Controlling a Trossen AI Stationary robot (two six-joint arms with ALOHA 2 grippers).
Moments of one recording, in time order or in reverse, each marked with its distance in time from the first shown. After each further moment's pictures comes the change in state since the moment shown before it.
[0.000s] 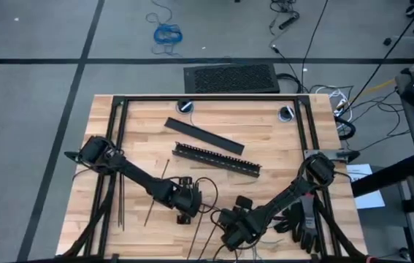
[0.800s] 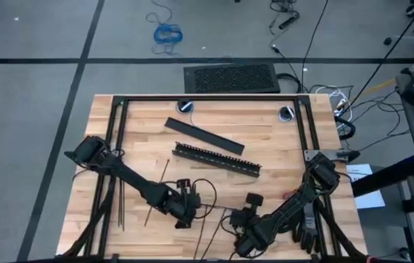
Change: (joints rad) left arm -0.068 -0.090 0.022 -0.096 -0.133 -0.062; right arm 0.105 -0.047 -0.007 -0.374 0.077 0.039
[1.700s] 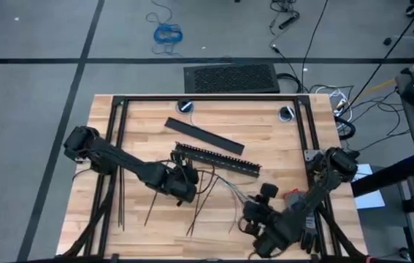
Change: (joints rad) left arm 0.146 -0.138 0.132 -0.295 -0.279 0.167; right arm 0.092 -0.204 -0.077 -0.182 0.415 0.273
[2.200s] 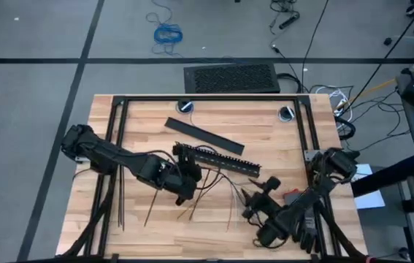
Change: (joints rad) left arm 0.012 -0.025 0.260 -0.157 0.008 0.129; right arm -0.049 -0.017 -0.272 0.340 0.420 0.067
